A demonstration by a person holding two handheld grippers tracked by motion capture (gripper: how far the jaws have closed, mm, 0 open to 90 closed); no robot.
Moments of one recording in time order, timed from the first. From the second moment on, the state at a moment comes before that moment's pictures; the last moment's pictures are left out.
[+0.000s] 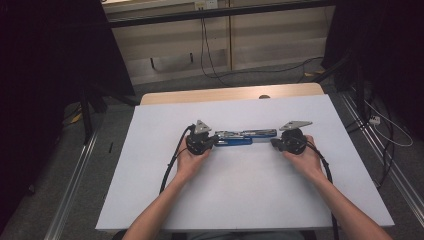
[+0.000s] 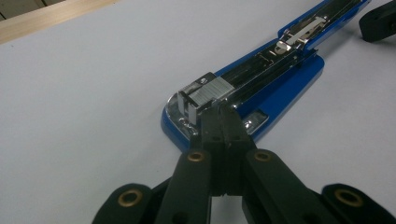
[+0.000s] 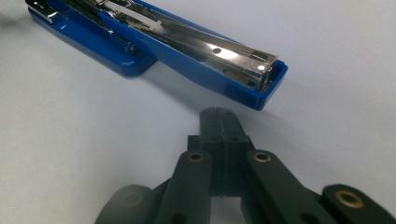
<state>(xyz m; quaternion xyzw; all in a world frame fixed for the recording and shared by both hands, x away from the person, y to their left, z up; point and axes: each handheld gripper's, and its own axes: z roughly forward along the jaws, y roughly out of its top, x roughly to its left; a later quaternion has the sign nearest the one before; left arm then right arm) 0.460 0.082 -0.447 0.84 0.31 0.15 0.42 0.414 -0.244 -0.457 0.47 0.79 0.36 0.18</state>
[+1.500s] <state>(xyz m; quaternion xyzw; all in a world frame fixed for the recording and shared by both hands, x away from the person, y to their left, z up) 0.459 0.082 -0.448 0.84 0.31 0.14 0.43 0.419 -0.245 -0.455 0.48 0.77 0.37 0.22</state>
